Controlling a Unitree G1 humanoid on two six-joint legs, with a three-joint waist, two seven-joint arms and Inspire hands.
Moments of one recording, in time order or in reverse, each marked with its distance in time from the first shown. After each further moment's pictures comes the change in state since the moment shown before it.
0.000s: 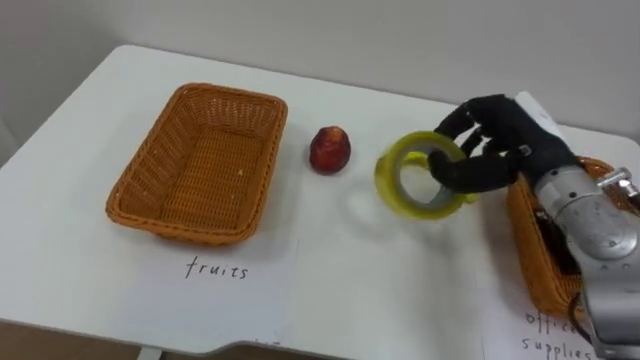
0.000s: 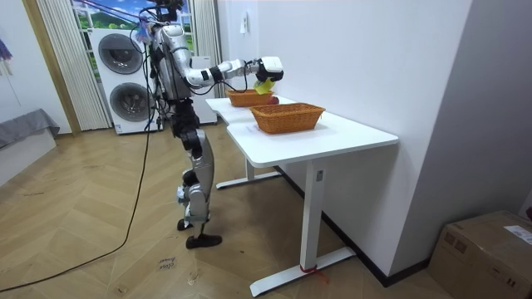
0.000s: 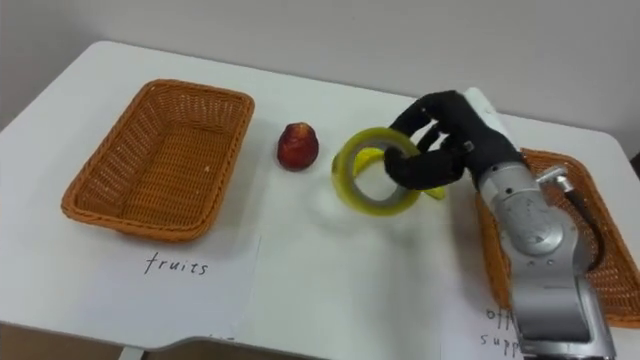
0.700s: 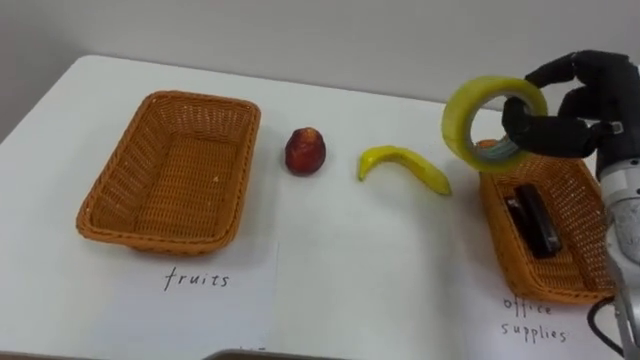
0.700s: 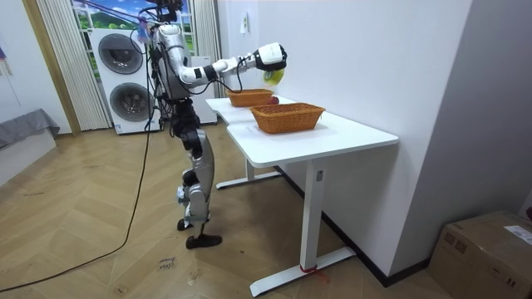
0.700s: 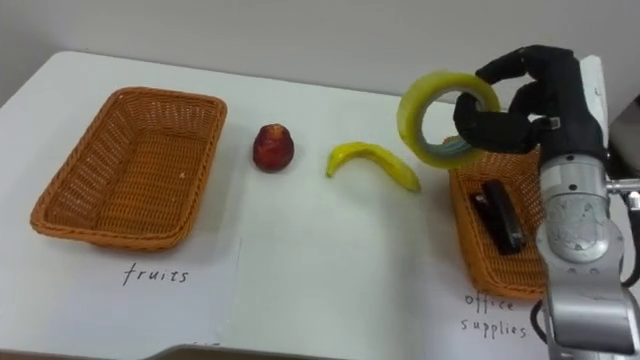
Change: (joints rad) left arm 0.058 0.008 0.001 0.011 0.001 -0.020 -0.032; right arm 0.048 -0.047 -0.041 0.009 0.199 -0.068 -0.294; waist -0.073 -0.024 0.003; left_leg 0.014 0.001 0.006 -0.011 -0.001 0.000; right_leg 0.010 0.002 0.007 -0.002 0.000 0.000
